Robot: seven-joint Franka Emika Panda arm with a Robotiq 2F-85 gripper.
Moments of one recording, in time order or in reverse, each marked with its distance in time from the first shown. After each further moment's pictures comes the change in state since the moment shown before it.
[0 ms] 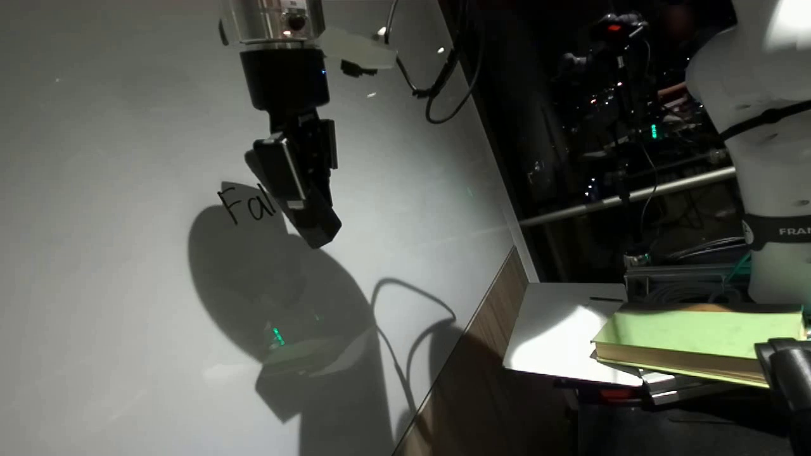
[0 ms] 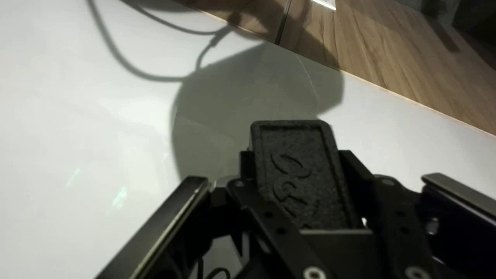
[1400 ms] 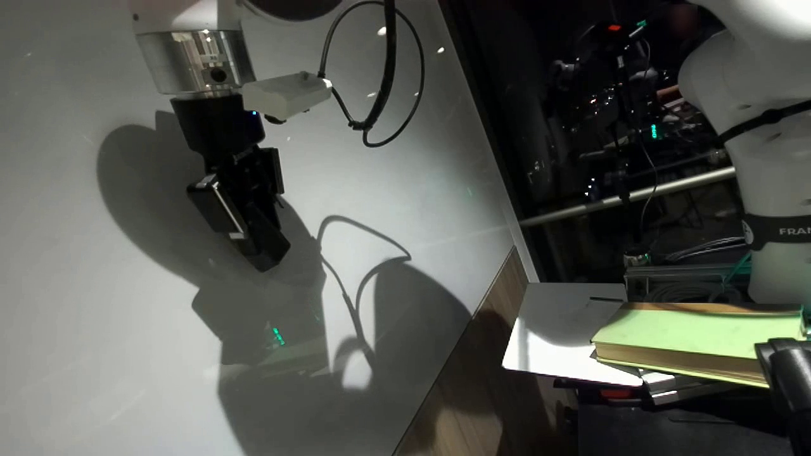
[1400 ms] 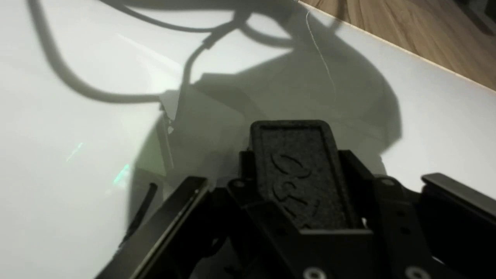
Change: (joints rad) arm 0.122 0.276 -0.117 0.304 -0.156 -0.089 0.025
